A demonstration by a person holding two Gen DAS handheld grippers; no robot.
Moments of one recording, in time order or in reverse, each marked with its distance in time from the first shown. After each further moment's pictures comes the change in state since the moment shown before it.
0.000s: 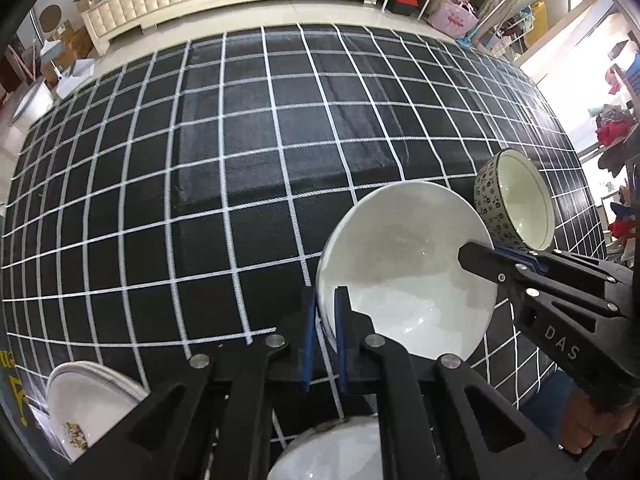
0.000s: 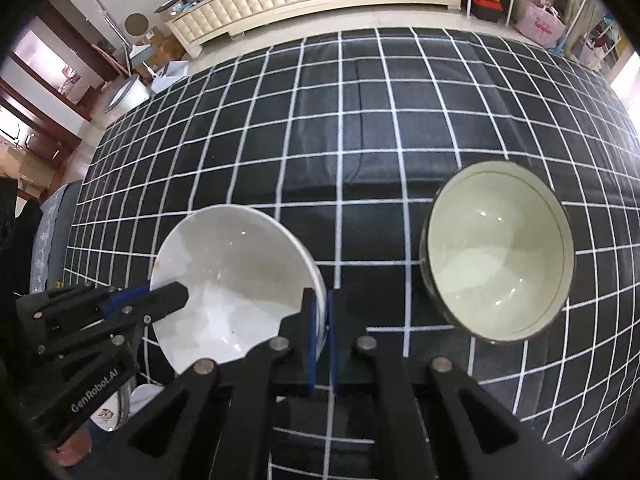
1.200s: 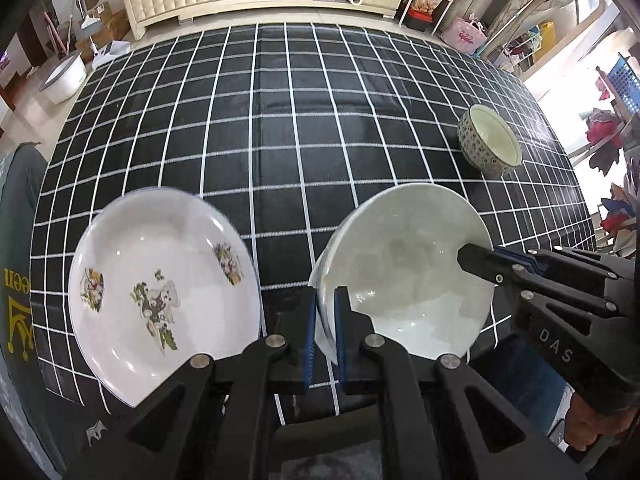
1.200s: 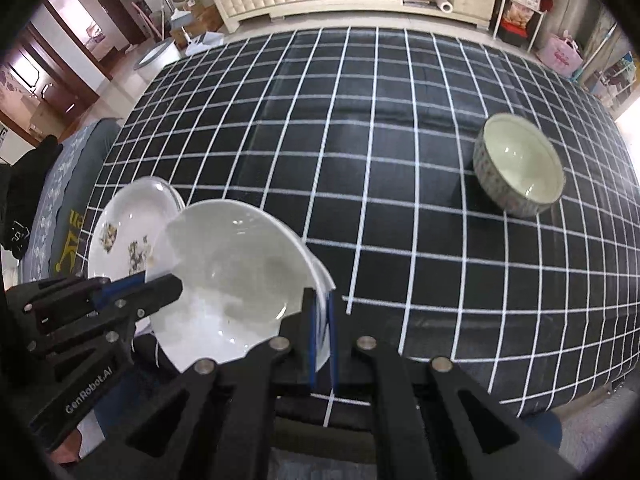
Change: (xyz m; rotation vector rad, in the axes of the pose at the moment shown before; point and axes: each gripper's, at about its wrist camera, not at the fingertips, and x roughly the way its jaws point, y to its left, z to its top) left arm -0.074 0.035 -0.128 -0.075 -0.041 0.012; right arm -0.026 0.074 -0.090 -0.120 0.035 -0.025
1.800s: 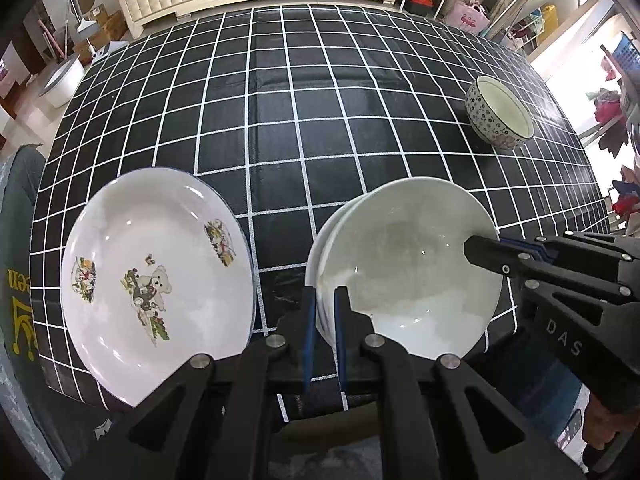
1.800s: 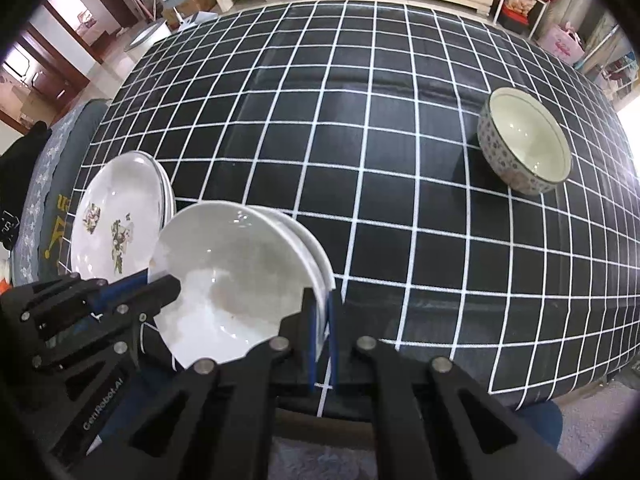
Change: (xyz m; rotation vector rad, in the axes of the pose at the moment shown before) left arm 0.020 -0.007 -0.011 0.032 0.034 0.046; right arm 0.016 0.003 -0.004 -0.010 0.079 -0.036
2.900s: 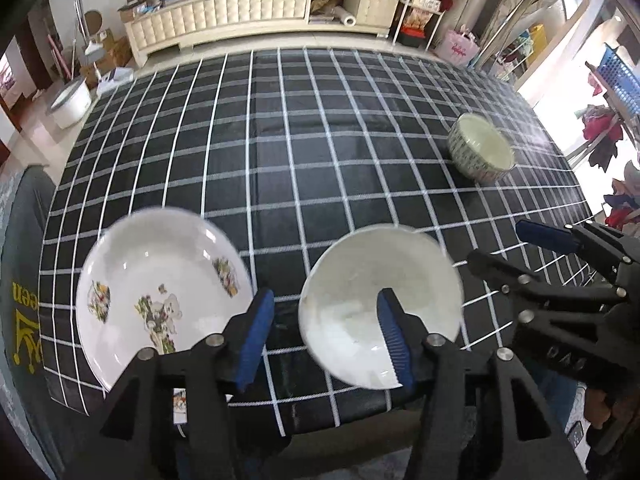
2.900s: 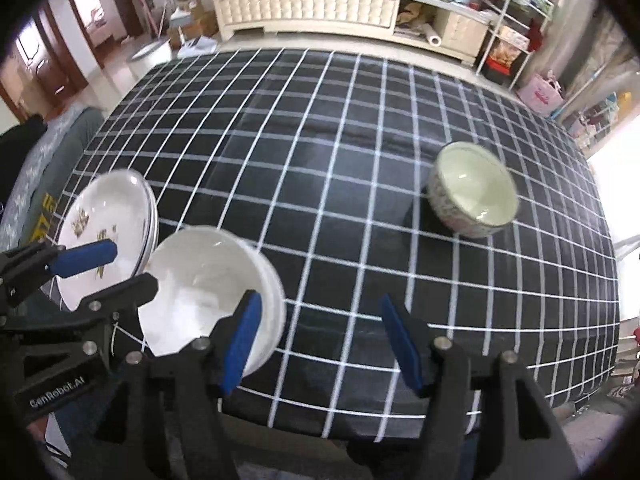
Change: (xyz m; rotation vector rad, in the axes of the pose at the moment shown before) left arm -0.035 -0.009 0.010 0.013 -0.150 -0.009; right arm -0.048 -0.017 0.000 -0.053 -0.190 -0.114
